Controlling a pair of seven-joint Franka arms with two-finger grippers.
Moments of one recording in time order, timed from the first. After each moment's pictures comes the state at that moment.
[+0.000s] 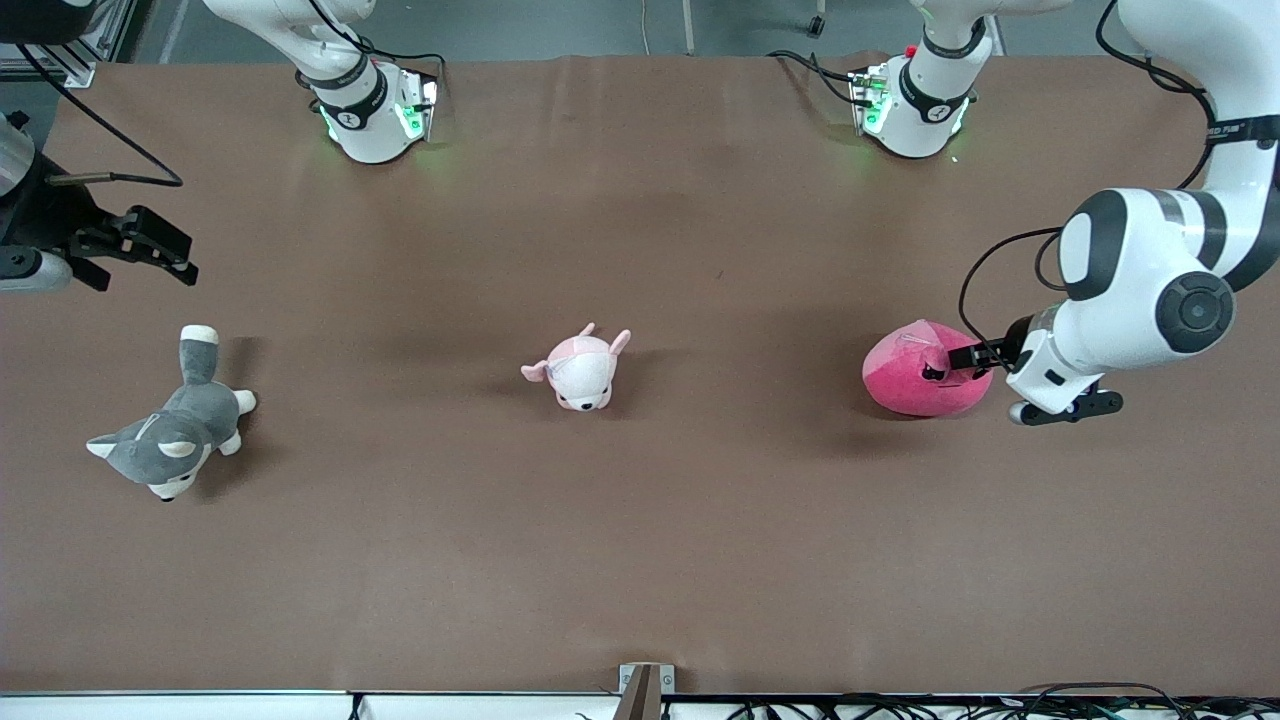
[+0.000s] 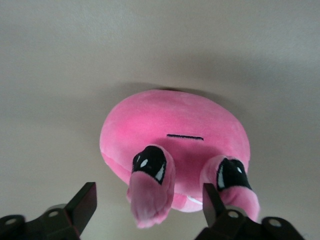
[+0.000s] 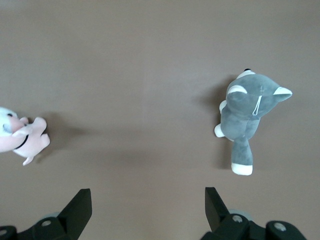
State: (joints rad) left arm -0.03 0.26 -0.05 -1.93 -0.03 1.96 -0.22; right arm 0.00 -0.05 0.04 -1.63 0.03 1.62 -0.03
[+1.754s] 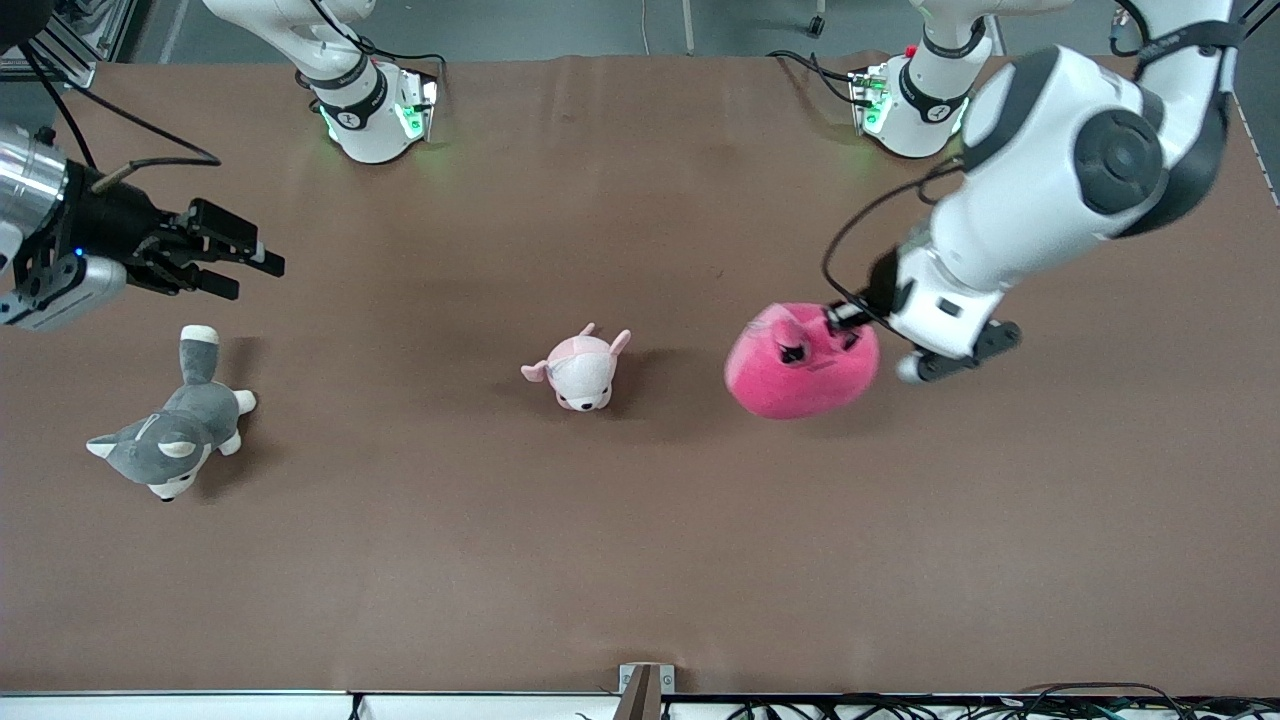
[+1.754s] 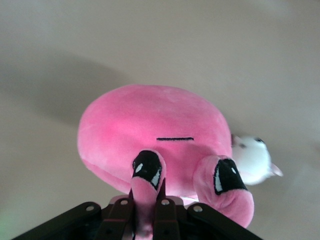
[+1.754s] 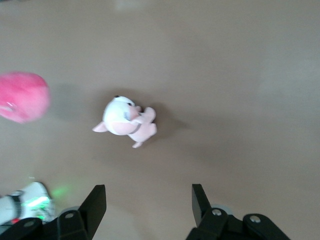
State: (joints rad) left arm -0.07 0.24 -0.45 -1.53 -0.17 1.81 -0.86; right arm -0.02 0.05 0.02 -1.62 0.53 1.60 -0.14
